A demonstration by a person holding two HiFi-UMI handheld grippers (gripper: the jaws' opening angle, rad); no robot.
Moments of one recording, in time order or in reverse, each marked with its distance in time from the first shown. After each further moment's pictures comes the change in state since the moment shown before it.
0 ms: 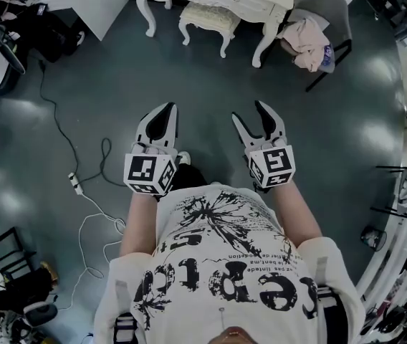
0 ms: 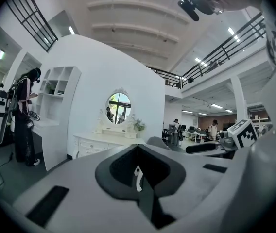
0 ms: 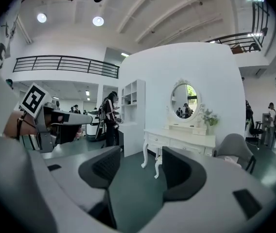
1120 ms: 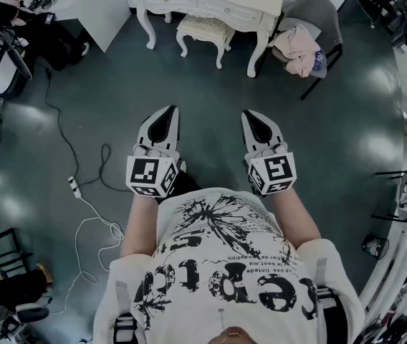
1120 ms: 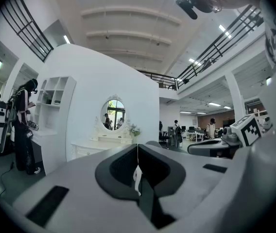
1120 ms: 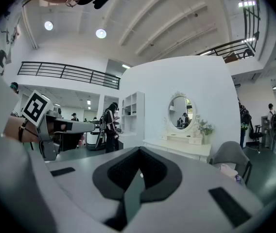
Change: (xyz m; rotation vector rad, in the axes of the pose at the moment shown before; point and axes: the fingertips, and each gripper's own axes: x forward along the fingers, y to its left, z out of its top) left arm -0.024 -0.080 0.026 0.064 -0.057 0.005; right arm -0.085 -0.017 0.028 0.004 -0.124 -0.002
